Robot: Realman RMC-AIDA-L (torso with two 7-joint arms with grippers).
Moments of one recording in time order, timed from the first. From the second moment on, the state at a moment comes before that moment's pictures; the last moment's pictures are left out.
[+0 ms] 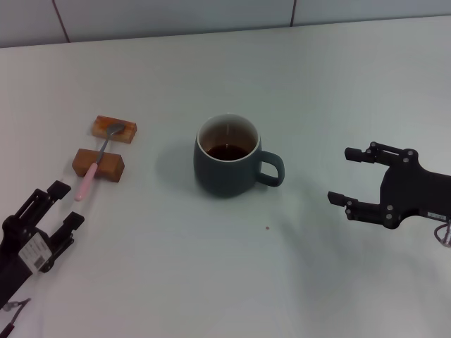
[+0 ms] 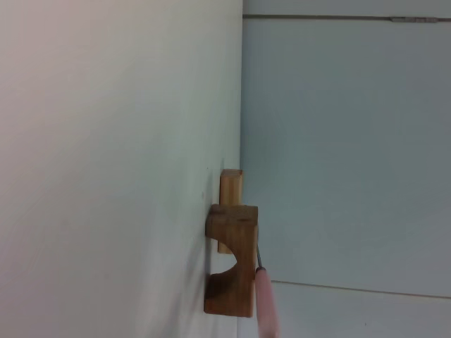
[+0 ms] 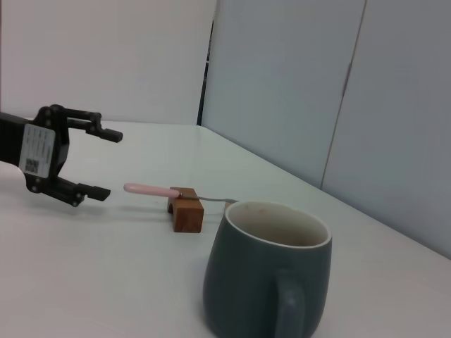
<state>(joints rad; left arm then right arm) -0.16 -2.07 0.69 0.08 1.38 1.49 -2.01 0.23 2.07 -1.00 -0.74 -1.65 -1.41 0.85</state>
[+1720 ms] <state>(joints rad) -0.29 -2.07 0.63 0.04 1.37 1.35 -2.00 0.23 2.07 -1.00 -0.73 -1.65 -1.38 0.86</state>
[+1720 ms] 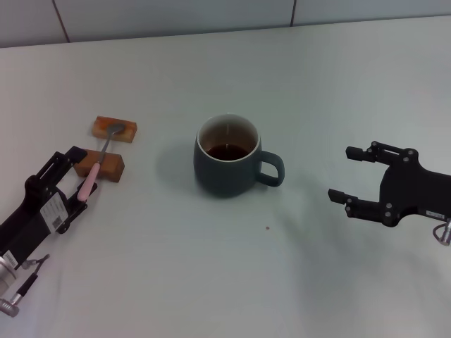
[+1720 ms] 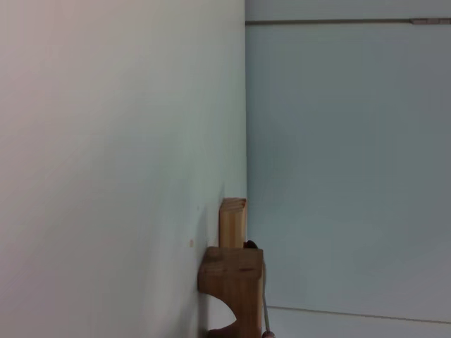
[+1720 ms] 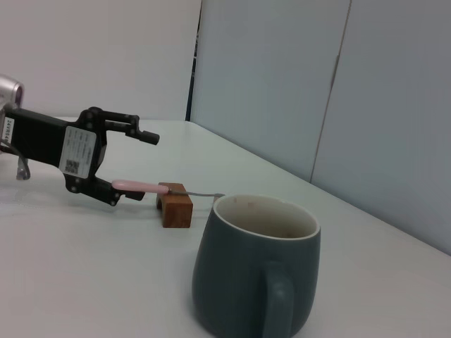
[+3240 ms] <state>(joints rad) -0.32 -2.07 0.63 -0.01 1.37 1.31 -2.01 0.23 2.07 -1.00 -0.73 -1.65 -1.38 0.86</state>
